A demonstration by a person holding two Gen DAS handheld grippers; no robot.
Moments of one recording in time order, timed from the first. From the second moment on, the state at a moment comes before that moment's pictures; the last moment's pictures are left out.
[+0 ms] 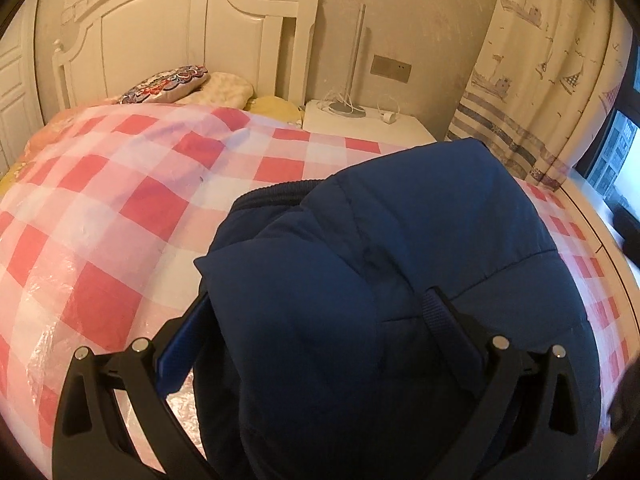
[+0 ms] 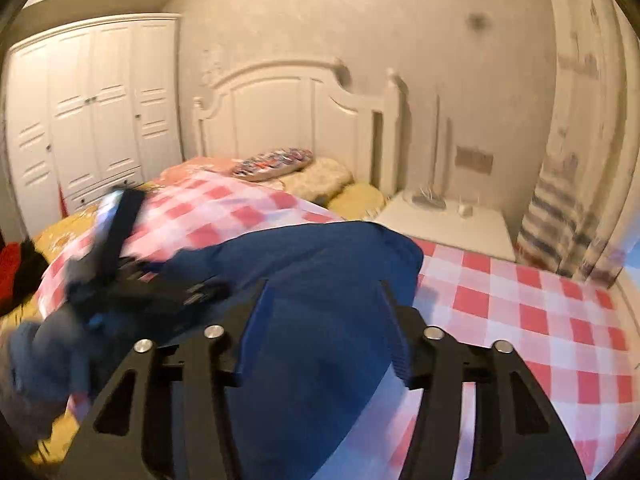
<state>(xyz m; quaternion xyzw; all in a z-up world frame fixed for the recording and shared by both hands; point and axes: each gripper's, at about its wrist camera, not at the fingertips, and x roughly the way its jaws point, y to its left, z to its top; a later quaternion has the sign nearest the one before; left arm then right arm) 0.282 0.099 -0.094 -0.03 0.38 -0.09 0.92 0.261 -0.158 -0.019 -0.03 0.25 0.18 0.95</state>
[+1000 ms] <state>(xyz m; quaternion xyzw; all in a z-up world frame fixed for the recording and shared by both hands) 0.287 0.112 -0.064 -0.04 0.39 -0.05 0.92 0.380 -0.100 -0.096 -0.11 0.42 0.18 0.88</state>
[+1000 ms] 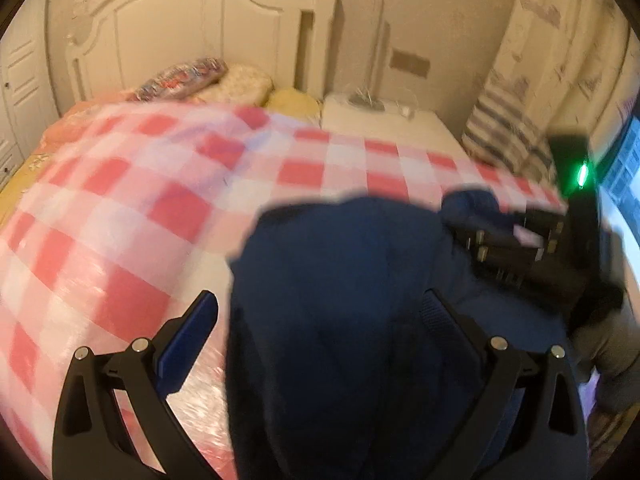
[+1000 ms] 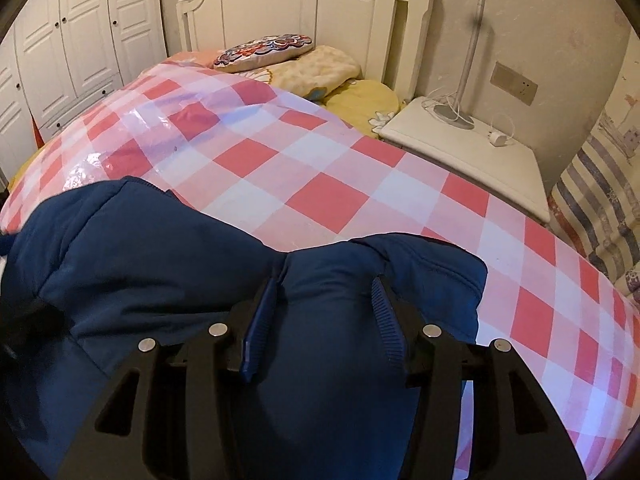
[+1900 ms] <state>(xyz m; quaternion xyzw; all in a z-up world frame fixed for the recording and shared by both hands) 0.345 0.134 -0.110 0.00 0.41 0.07 0.91 0.380 -0.098 -0.057 -0.13 0.39 0.13 0.90</state>
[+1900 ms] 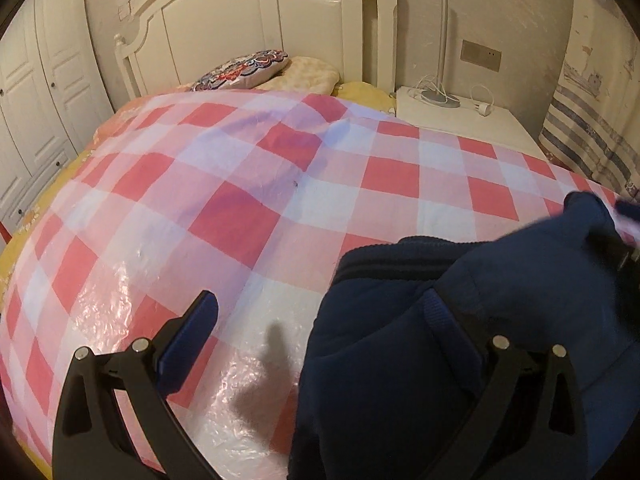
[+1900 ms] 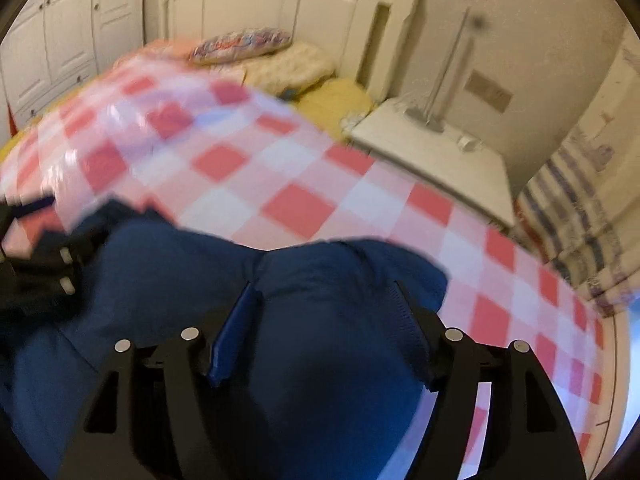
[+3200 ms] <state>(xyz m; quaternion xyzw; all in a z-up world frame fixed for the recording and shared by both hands) 0.250 0.210 -0.110 -0.17 0.46 -0.15 0.86 0.211 -0.167 -0.086 0.13 0.44 0.26 0.85</state>
